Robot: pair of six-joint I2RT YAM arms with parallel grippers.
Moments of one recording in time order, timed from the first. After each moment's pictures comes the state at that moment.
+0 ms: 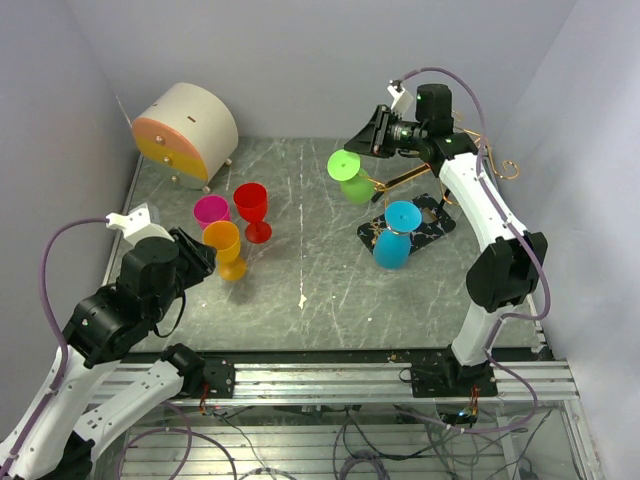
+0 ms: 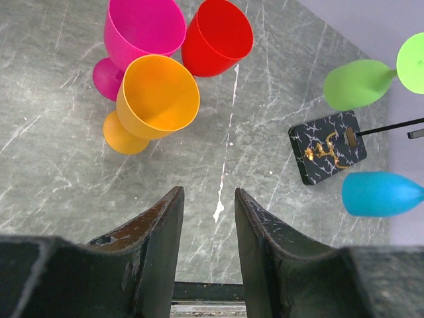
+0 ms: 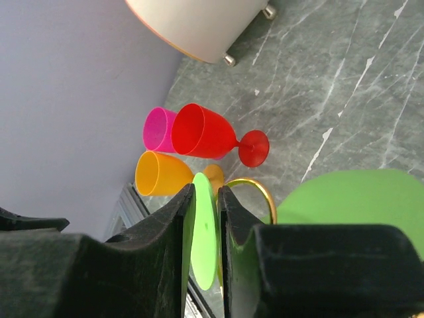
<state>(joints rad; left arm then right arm) -0.62 0.61 1.08 -0.97 -0.46 -0.84 0.27 1.84 1.84 -0.44 -0.71 0.54</state>
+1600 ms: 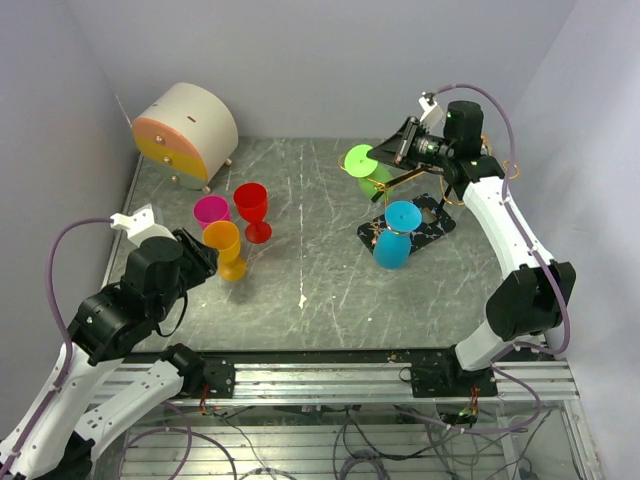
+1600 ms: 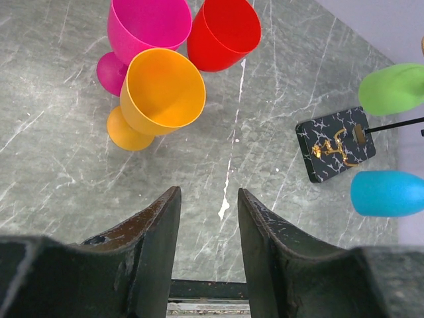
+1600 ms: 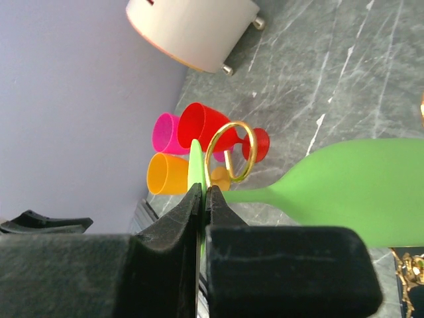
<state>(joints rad) -0.62 0.61 1.06 -0.97 -0.46 -0.84 0.19 1.60 1.55 -0.31 -0.71 0.64</state>
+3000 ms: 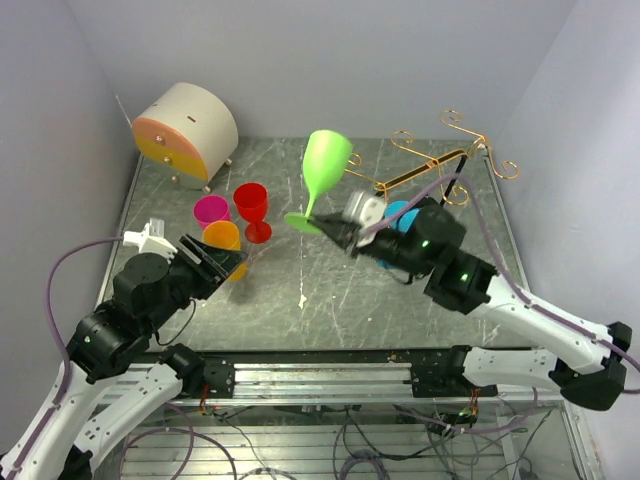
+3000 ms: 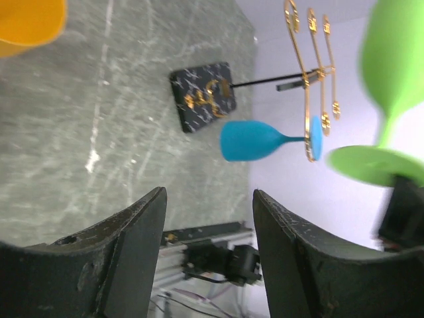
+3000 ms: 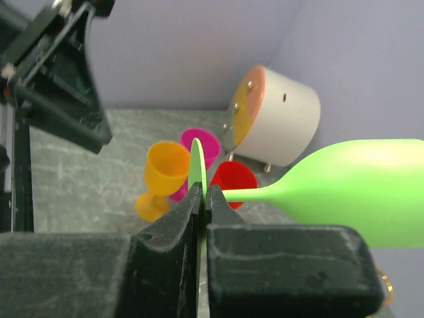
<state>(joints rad) -0.62 0.48 0.95 -0.80 -0.15 -1.15 0.98 1.07 1.18 0.00 -0.17 -0.34</state>
